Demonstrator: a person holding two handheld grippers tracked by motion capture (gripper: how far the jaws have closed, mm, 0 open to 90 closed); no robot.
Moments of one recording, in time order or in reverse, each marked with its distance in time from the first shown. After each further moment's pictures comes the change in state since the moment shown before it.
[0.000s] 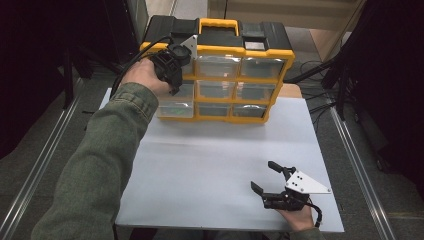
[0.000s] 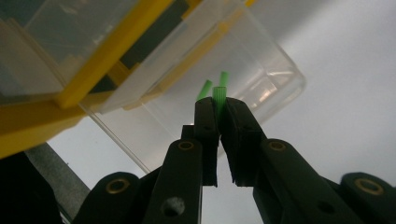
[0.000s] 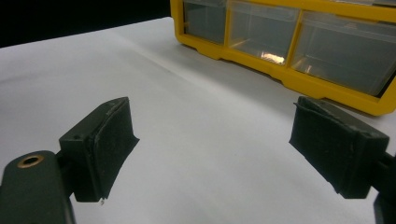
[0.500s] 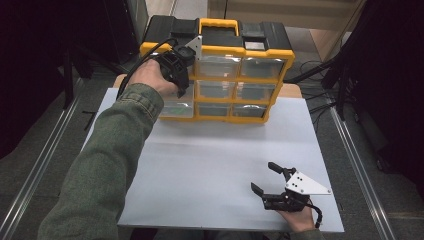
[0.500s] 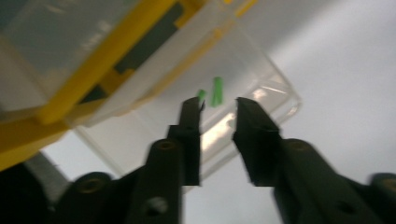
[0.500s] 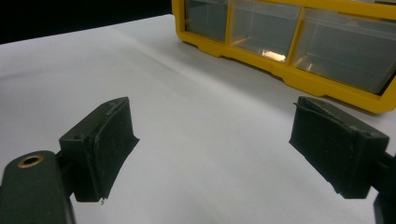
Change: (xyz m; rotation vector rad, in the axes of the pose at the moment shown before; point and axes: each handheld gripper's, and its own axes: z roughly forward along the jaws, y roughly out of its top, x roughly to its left) left arm -0.008 0.008 0.004 0.010 -0.020 -0.007; right arm 0.001 -0.001 -0.001 0.011 0.002 -0.006
